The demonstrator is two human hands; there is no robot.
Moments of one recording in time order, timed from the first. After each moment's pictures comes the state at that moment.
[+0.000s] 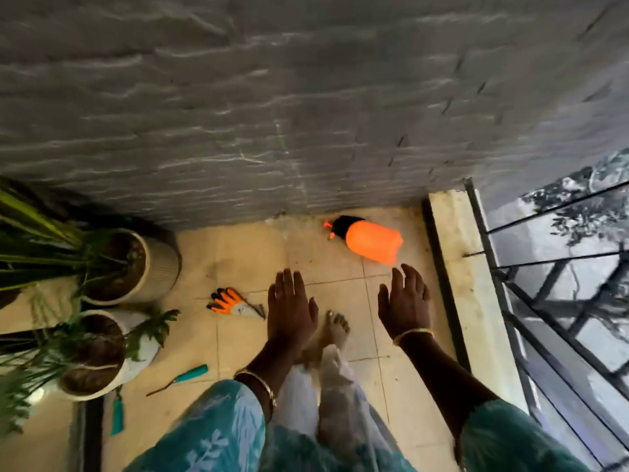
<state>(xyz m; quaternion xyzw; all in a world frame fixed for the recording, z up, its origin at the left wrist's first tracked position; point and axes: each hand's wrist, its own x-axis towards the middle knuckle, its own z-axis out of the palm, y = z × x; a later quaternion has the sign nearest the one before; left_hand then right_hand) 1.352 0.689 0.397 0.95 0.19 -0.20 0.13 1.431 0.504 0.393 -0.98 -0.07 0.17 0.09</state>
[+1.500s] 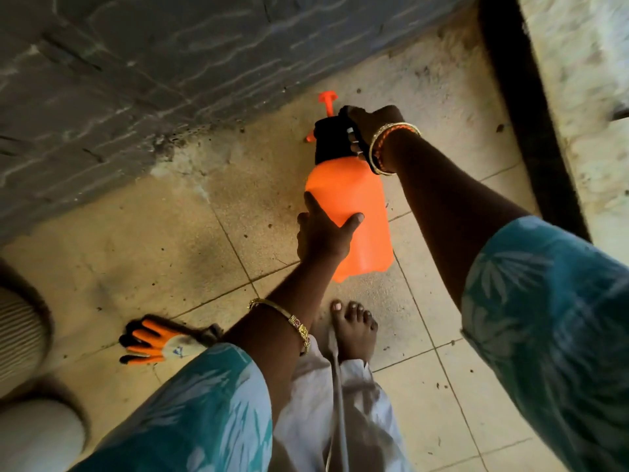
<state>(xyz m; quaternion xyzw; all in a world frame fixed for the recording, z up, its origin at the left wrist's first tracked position) 1.533 0.633 -0.024 0.81 0.33 -0.36 0.33 1.675 0.559 -0.056 -0.70 0.36 0.32 0.53</state>
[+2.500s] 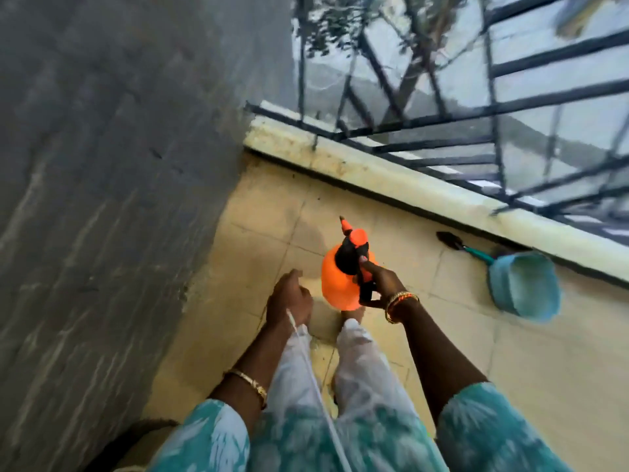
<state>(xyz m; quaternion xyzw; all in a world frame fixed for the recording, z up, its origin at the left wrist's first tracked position) 1.420 0.625 0.375 0.87 -0.17 -0.42 0.18 1.318 0.468 0.391 -0.41 0.63 0.15 0.64</state>
